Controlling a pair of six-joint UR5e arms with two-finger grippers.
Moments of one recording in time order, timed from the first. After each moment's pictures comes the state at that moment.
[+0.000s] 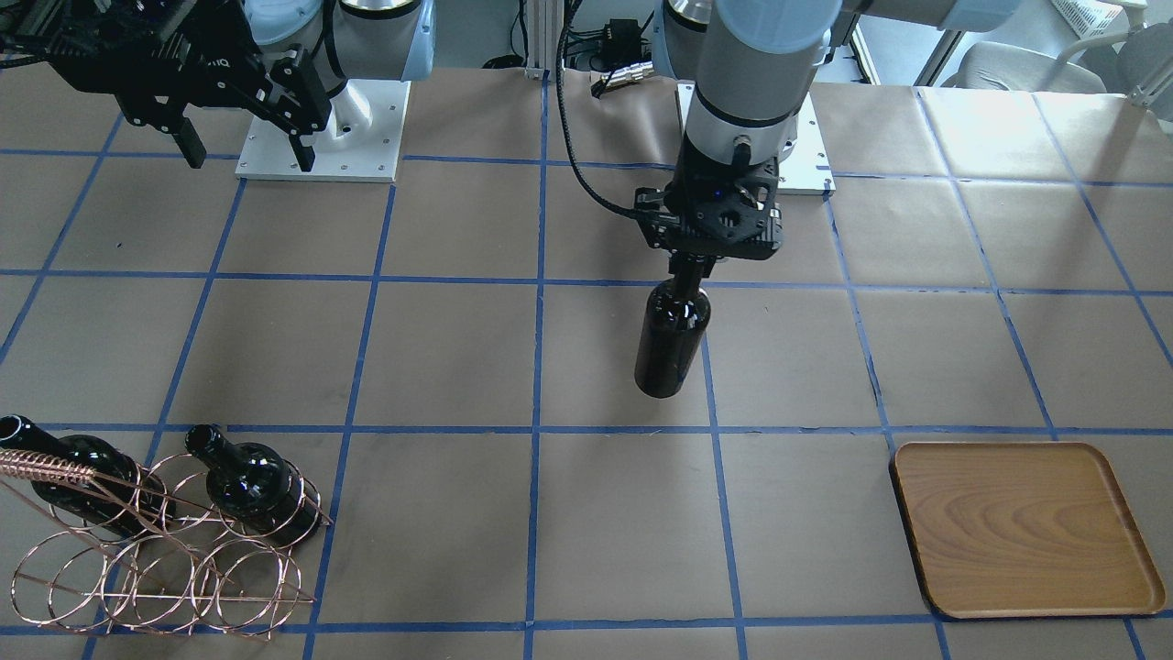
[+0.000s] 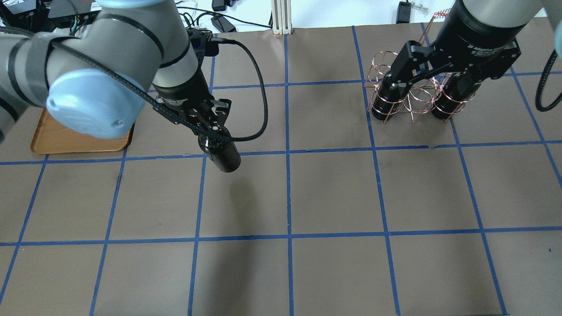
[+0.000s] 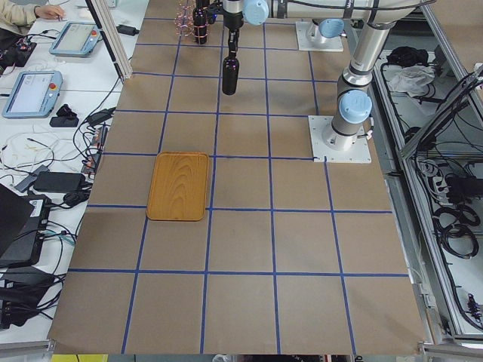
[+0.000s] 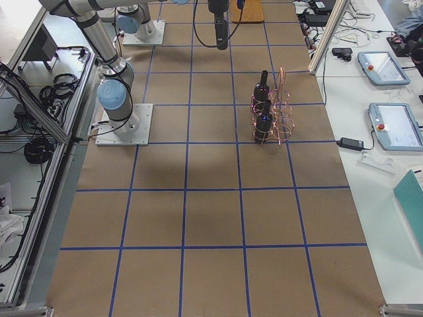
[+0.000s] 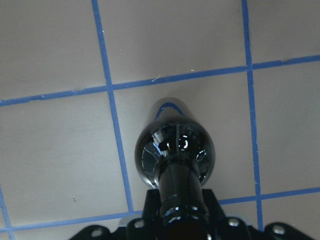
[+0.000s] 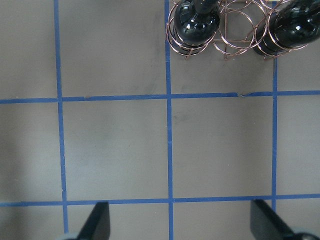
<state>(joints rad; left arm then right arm) -1.72 -1.63 -1.61 -1.48 1.58 -0.02 1.57 -1.68 1.55 -1.52 -1.57 0.02</state>
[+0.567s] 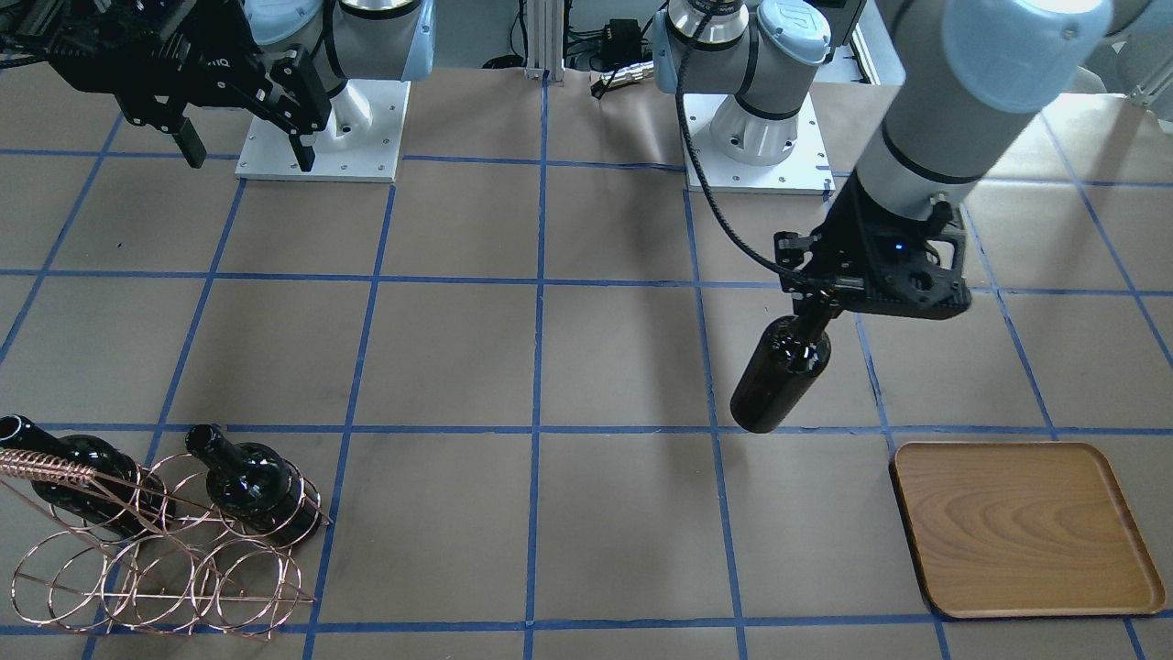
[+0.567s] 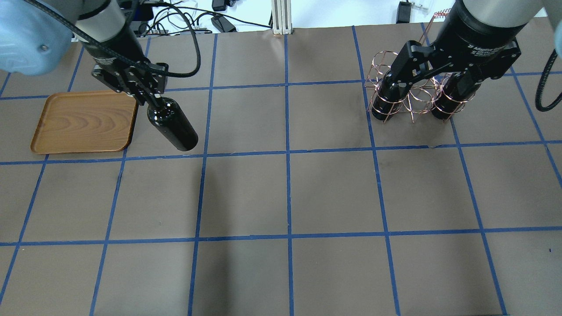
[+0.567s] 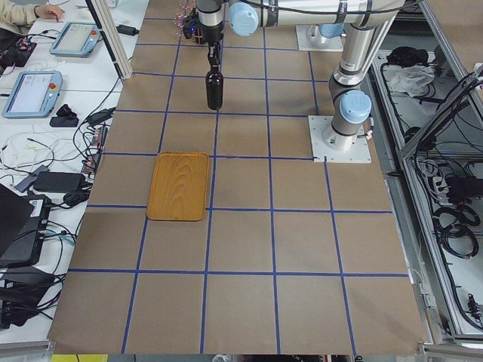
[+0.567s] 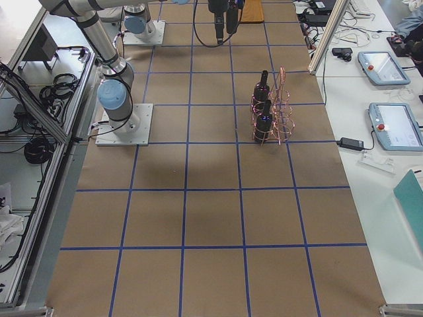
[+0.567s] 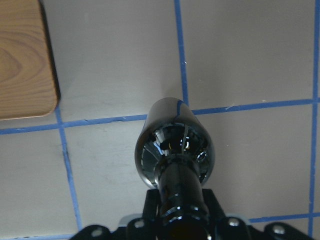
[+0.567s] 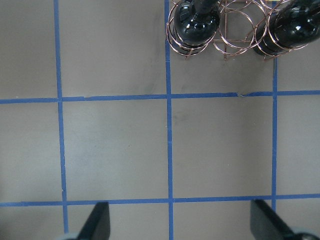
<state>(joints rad) -1.48 -1.71 -1.47 -1.57 1.58 0.17 1.57 -1.68 1.55 -1.52 -1.57 0.02</state>
